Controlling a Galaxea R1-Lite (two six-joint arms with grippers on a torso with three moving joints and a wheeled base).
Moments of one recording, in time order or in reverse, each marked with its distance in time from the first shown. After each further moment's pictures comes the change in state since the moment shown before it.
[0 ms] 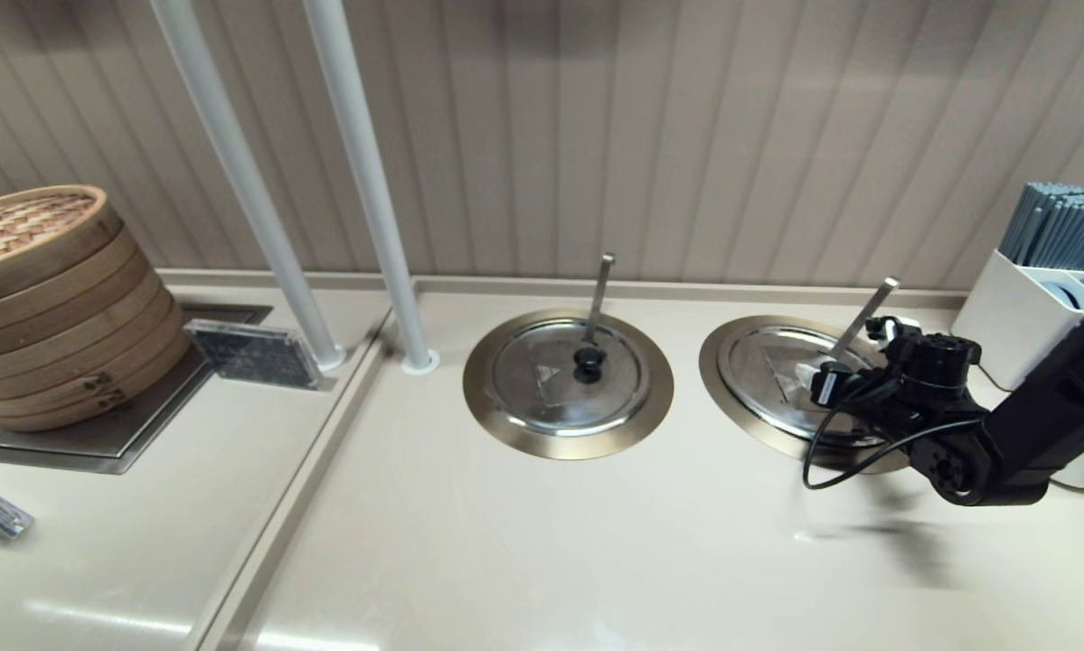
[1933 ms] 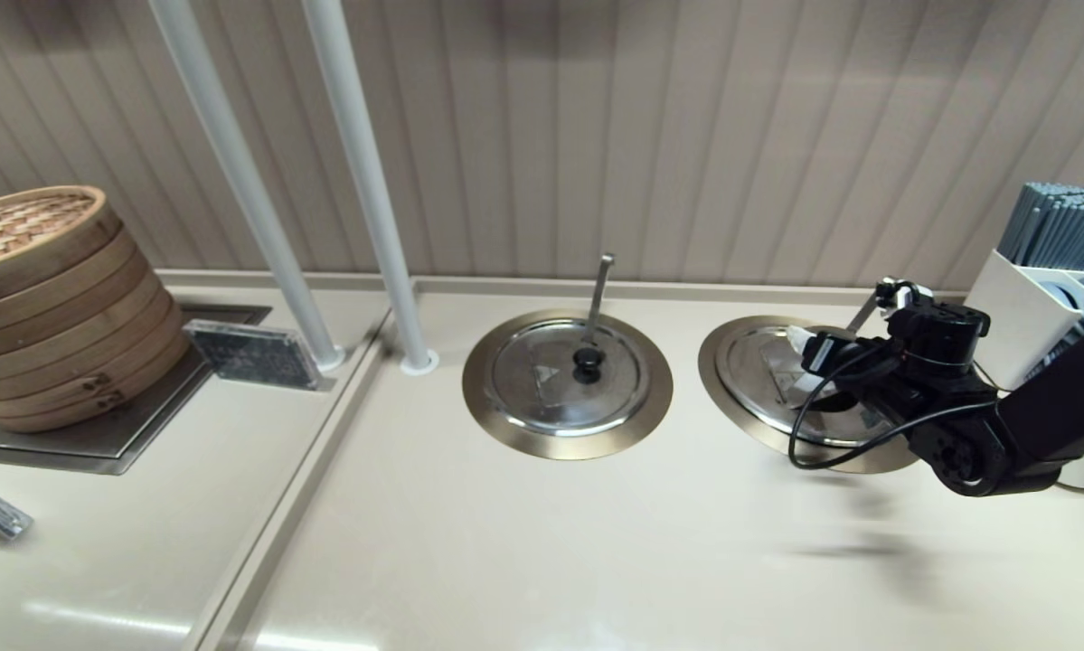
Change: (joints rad) left arm 0.000 0.000 0.000 0.000 0.000 0.000; right arm 0.100 -0.118 0.020 -0.010 -0.023 0.130
